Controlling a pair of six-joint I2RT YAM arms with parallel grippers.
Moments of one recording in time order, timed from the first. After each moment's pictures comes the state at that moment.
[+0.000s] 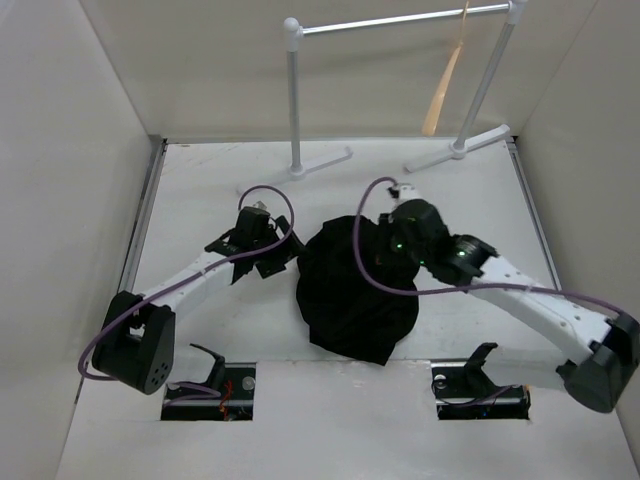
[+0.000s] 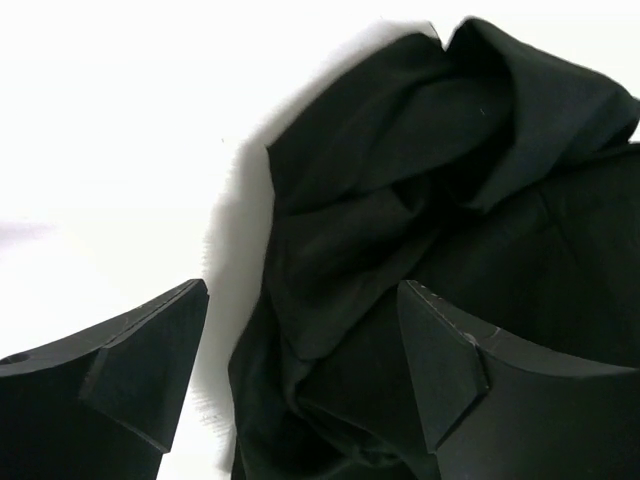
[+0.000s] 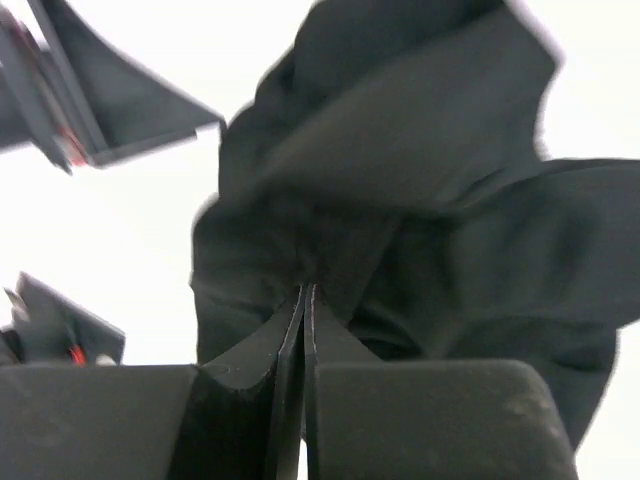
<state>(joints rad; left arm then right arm) -0.43 1.33 0.73 -0.24 0.15 -0.91 0.80 1.24 1.03 -0.47 0.08 0.59</state>
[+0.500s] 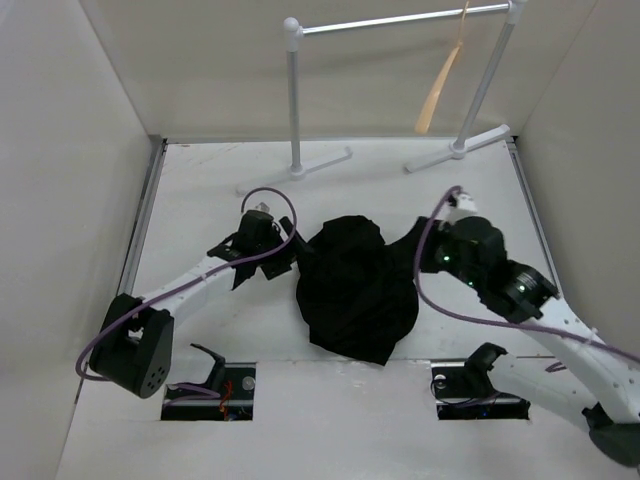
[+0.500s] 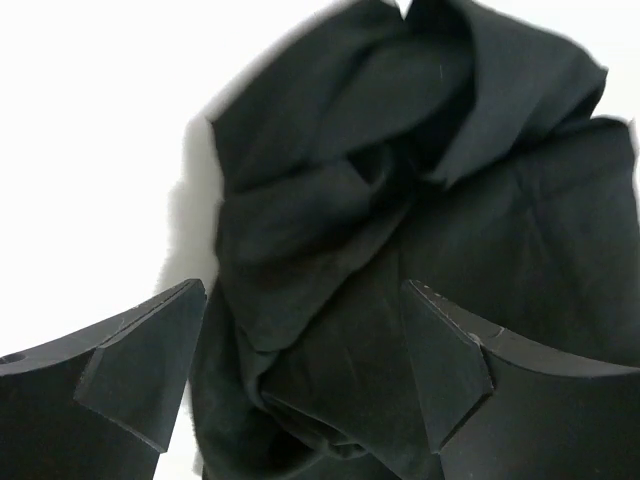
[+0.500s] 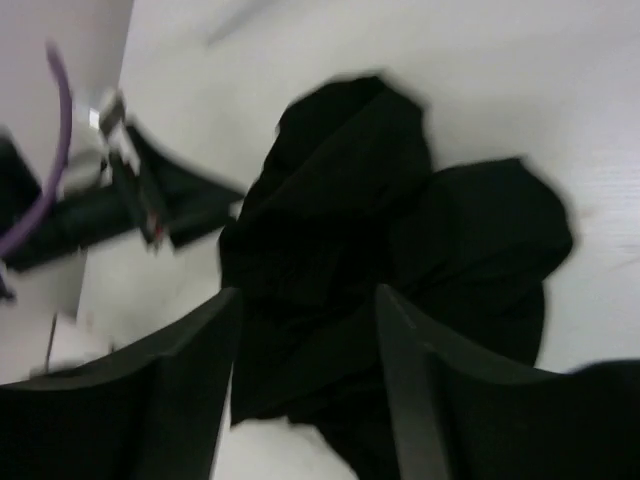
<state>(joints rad) -0.49 1.32 0.70 -0.17 0.15 -0.97 0.60 0.78 0.93 -0.56 0.12 0.70</state>
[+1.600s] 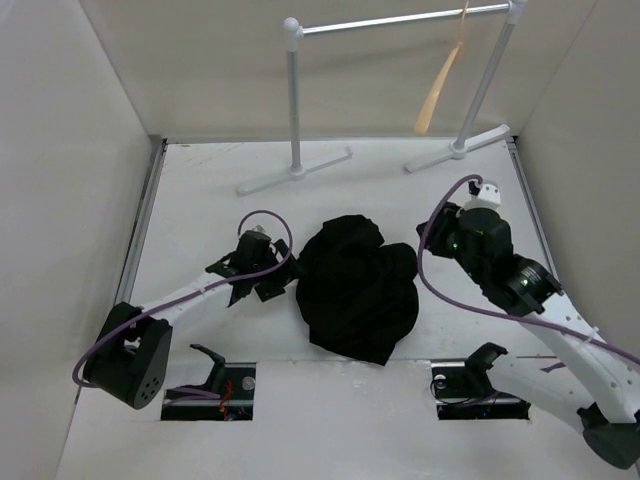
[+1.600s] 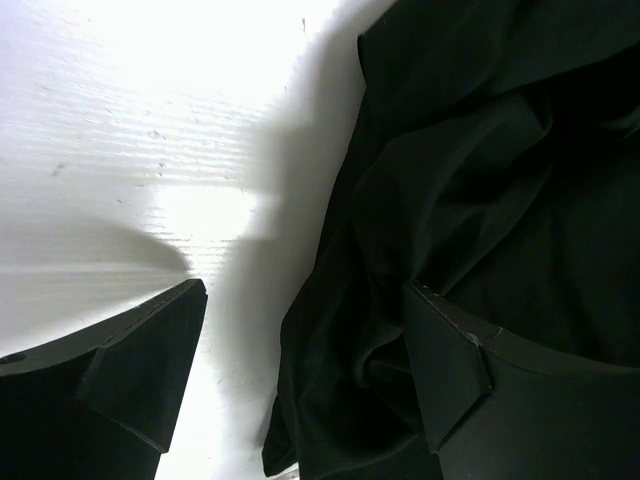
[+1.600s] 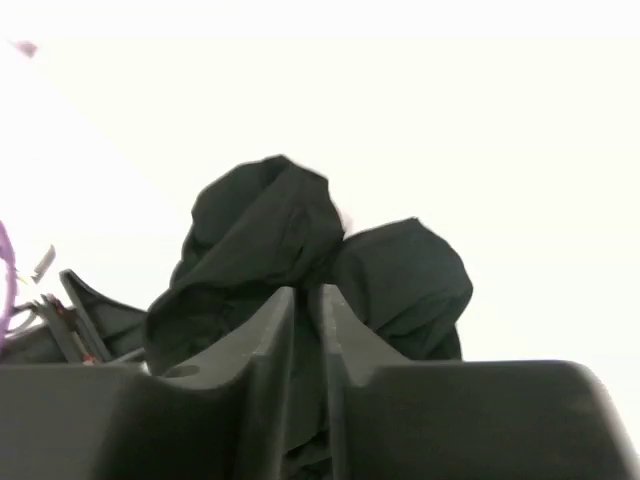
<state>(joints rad) -0.47 1.24 0.53 -0.17 0.14 -0.98 0.64 0.89 0.97 -0.55 0.35 0.65</state>
